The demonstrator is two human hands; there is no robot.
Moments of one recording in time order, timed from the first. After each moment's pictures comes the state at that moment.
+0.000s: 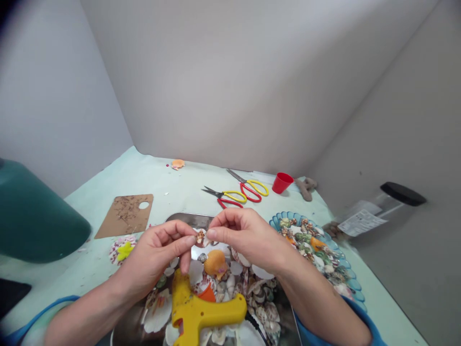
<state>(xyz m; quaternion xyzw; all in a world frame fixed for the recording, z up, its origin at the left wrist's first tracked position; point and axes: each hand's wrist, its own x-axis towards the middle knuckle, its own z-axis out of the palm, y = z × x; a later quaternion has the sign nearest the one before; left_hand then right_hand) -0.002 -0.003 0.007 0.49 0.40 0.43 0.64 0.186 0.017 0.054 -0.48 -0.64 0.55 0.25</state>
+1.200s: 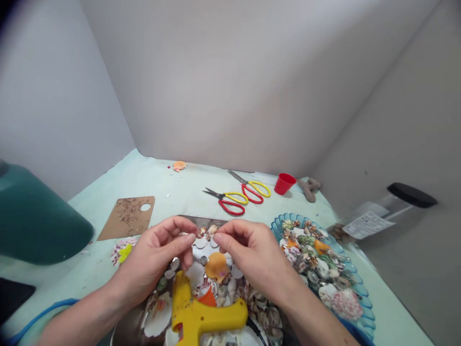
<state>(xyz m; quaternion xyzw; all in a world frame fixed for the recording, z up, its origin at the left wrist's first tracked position) 0.001 -0.001 0.013 0.48 0.44 0.44 0.63 0.185 -0.001 0.041 -0.54 -0.63 0.46 0.31</state>
